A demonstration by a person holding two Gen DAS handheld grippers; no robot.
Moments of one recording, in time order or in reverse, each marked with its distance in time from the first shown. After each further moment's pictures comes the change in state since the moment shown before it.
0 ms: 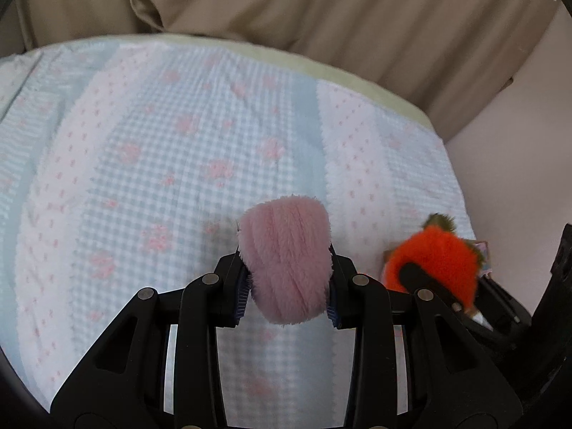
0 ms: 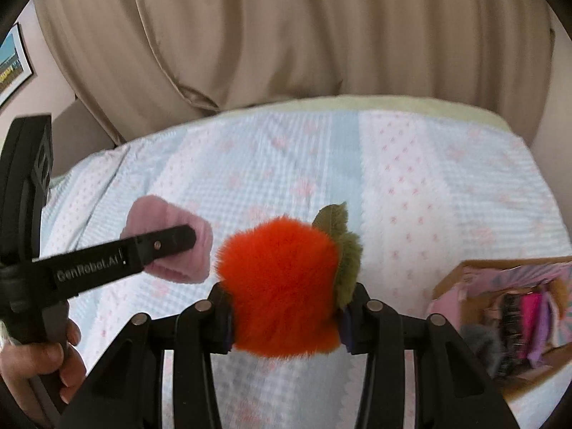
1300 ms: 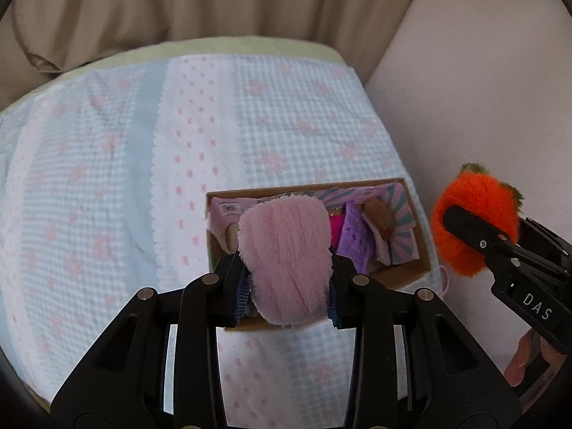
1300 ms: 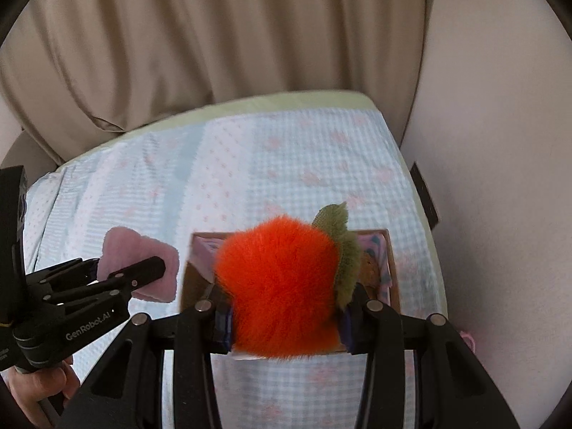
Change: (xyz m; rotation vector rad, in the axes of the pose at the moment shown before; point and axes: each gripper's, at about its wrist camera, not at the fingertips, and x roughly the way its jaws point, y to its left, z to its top) left arm 0.030 -0.344 -0.076 0.243 0.115 -0.004; right arm -0.166 -0.277 -0.007 0.119 0.094 -0.217
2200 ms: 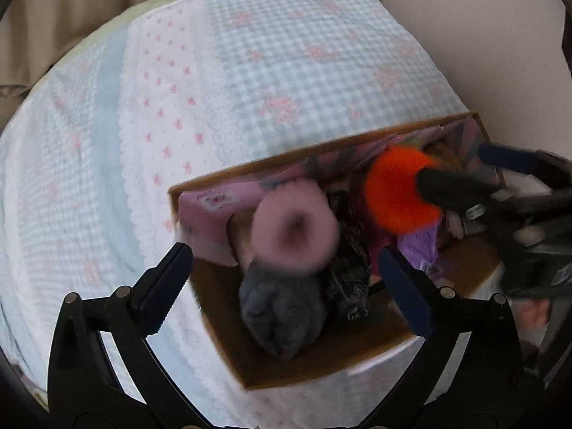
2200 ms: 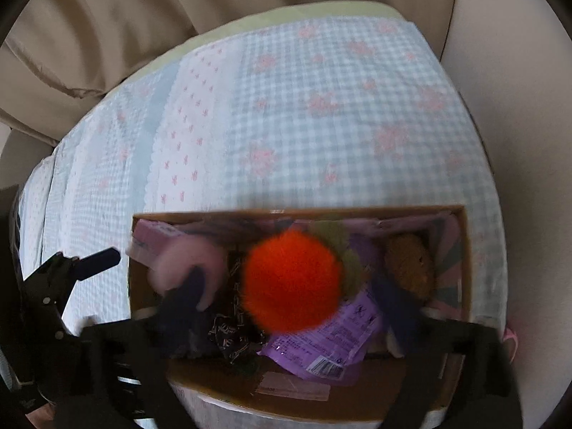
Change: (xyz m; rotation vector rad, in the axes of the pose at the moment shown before) left arm 0.150 0.001 0.010 0.170 0.247 0.119; right arm 0.155 -0.034 0.007 0.059 0.256 0.117
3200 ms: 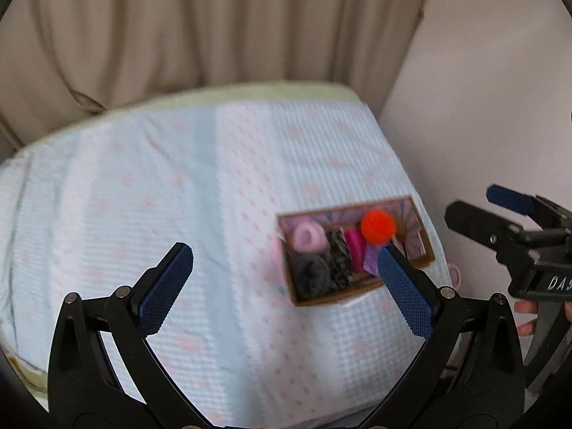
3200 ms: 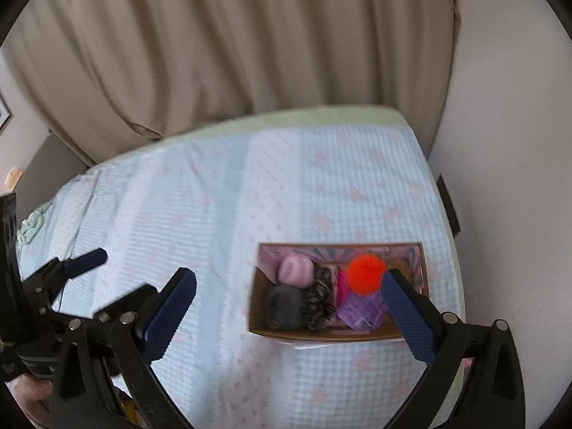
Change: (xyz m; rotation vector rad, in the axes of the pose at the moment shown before) left arm -0.274 0.070 -0.093 -0.140 -0.363 -0.007; right arm -0.226 0.140 -0.061 -0.112 -0.302 -0.023
